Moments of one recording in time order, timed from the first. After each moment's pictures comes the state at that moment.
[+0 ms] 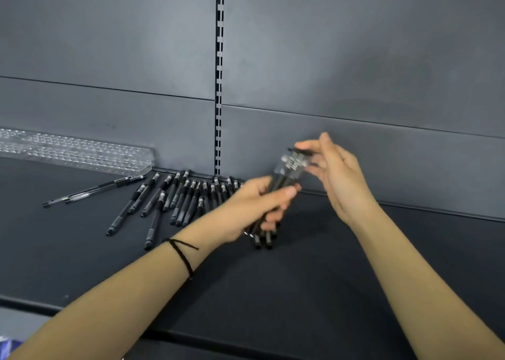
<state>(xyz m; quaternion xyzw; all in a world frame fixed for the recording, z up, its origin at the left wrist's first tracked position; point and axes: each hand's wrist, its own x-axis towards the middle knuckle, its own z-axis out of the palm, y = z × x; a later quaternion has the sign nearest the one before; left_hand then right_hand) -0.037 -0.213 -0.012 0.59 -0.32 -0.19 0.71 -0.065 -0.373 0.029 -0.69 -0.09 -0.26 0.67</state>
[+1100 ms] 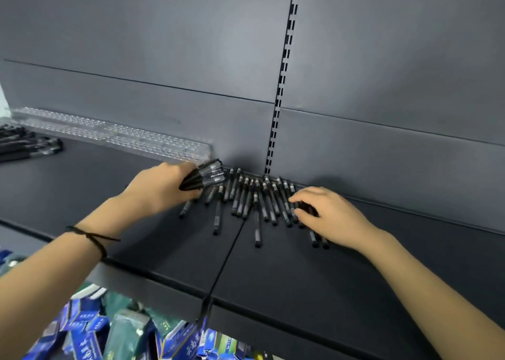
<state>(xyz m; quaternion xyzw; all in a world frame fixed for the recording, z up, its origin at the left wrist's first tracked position) -0.004 0.016 -0.009 0.96 -0.17 0.17 0.11 -0.056 -0.312 -0.012 -0.97 -0.17 -0.12 0.11</state>
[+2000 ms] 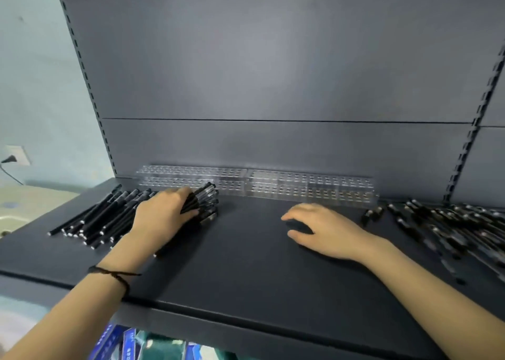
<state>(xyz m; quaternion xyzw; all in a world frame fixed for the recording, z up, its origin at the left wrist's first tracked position) 0.148 0.405 -0.006 0.98 -0.10 0.19 0.03 0.086 0.093 -0.018 -0.97 -0.19 -0.07 0.11</state>
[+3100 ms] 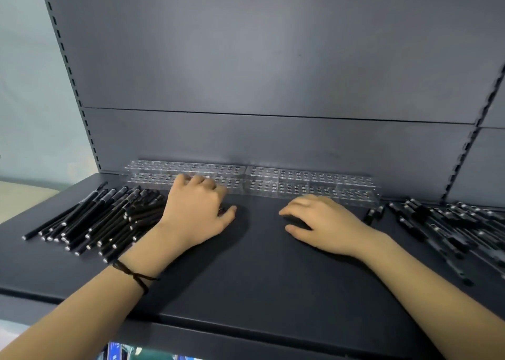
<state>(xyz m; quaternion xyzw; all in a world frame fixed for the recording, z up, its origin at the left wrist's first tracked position) 0.159 0.365 -0.006 0.92 -0.25 0.28 -0.09 0.102 0.106 -0.015 -0.98 -0.19 -0.11 0.02</state>
